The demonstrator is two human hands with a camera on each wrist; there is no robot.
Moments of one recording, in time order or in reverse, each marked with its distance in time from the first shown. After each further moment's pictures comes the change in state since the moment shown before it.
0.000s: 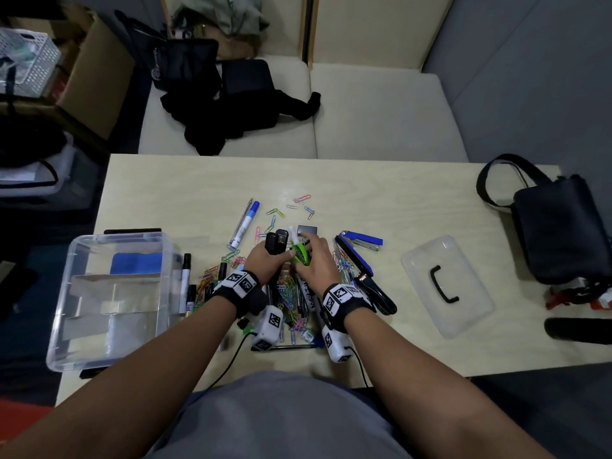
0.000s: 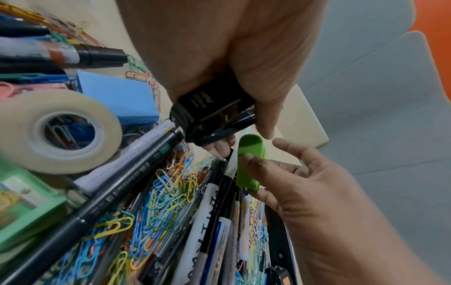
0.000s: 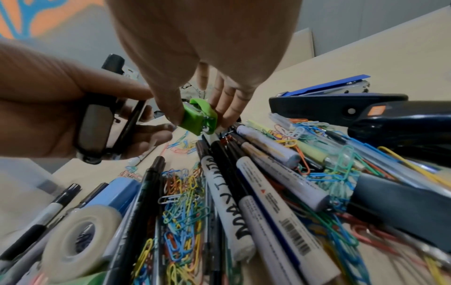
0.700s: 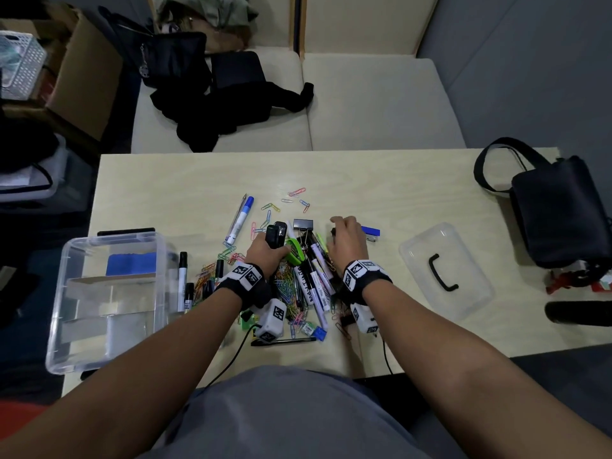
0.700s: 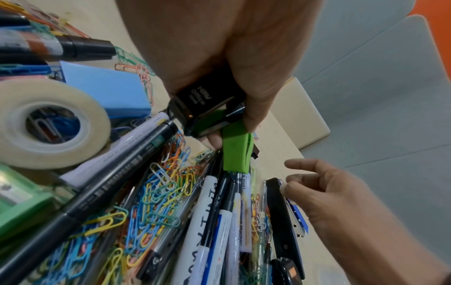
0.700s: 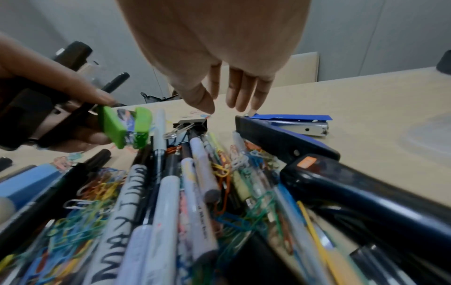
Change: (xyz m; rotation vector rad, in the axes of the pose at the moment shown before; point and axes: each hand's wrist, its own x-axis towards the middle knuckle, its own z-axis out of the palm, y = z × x) left_hand 0.020 -0.005 0.009 0.209 0.081 -0.004; right_hand 0.028 0.042 -0.047 -0.471 0.138 0.028
